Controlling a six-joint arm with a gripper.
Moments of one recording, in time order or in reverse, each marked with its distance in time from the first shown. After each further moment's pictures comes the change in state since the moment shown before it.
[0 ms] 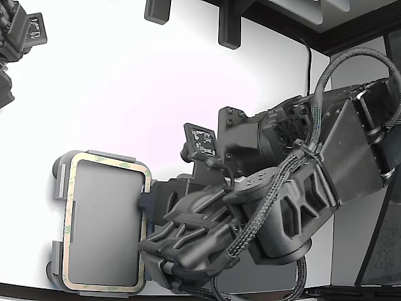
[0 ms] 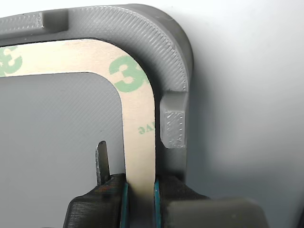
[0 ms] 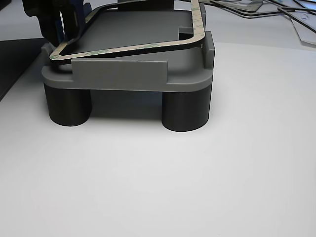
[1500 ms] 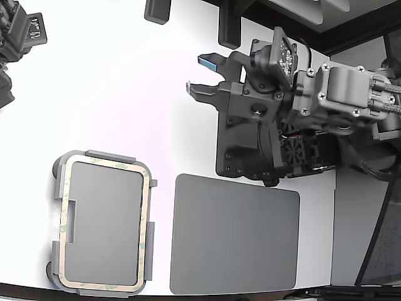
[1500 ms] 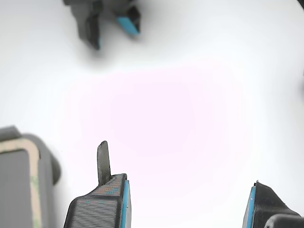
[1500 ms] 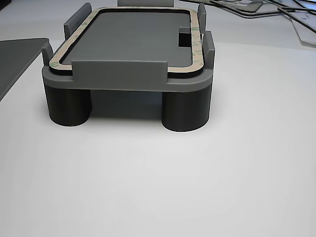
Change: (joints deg) arm -24.0 69.0 48.0 -31.1 7.2 -114.0
